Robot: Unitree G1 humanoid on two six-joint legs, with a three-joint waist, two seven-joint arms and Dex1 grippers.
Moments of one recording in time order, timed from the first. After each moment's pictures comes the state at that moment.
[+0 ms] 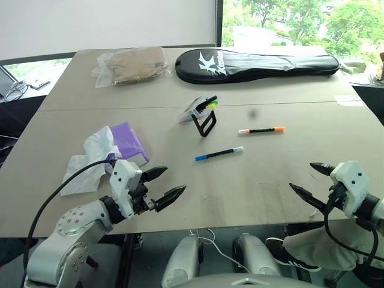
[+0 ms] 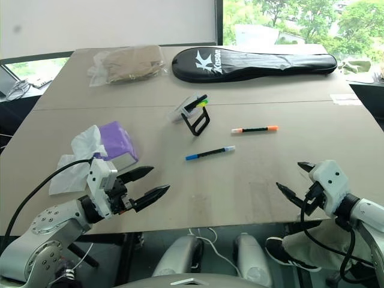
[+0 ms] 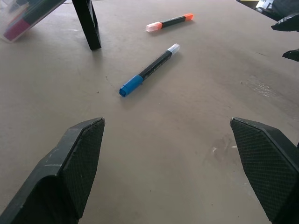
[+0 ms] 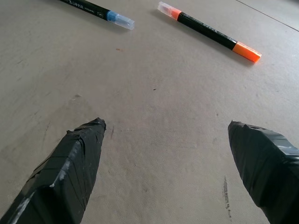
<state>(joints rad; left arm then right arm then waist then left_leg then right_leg) 0.26 0.64 0.24 -0.60 -0.67 0.55 -0.71 0.31 -0.70 -0.33 -0.55 0.36 0.42 0.76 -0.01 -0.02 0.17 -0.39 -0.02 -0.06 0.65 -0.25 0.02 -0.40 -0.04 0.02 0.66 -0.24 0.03</state>
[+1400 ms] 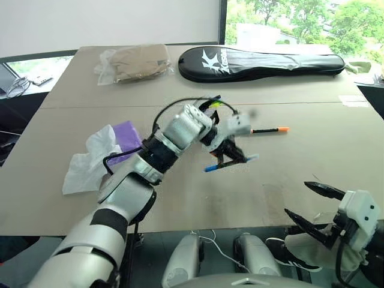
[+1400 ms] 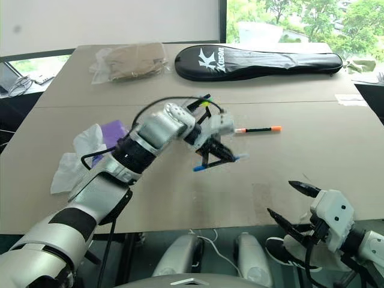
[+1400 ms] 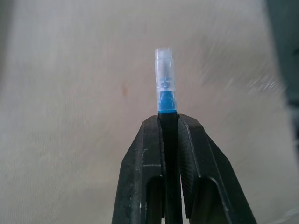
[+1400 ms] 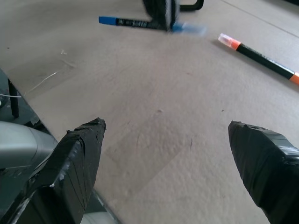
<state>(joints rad) -1.11 0.32 -0.41 0.24 -0.29 1.05 -1.22 0.60 -0.63 -0.40 -0.76 0.43 0.26 0.82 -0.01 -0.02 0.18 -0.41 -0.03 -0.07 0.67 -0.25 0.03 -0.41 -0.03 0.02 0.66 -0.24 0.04</state>
